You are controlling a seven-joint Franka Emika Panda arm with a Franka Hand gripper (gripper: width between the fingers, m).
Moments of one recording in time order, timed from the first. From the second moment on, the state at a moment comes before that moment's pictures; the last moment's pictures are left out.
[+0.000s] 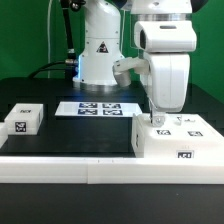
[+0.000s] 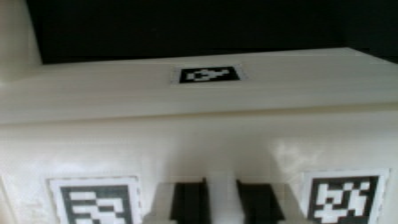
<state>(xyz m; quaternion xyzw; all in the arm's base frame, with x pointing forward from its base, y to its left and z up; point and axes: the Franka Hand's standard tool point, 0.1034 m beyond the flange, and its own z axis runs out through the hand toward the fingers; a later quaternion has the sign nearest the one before) 0.575 0.056 0.057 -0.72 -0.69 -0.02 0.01</state>
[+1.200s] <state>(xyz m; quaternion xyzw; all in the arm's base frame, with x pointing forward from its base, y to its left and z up) 0.558 0.055 0.072 -0.80 -0.60 -0.04 0.00</state>
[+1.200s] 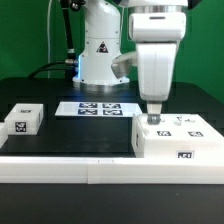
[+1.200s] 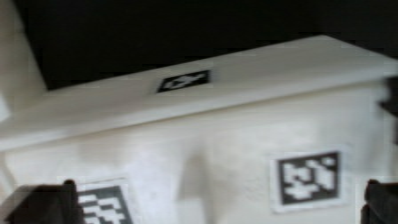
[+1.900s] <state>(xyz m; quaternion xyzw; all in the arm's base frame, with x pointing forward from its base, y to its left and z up) 0.538 0.069 0.079 -0.87 -0.49 -0.06 -0.01</state>
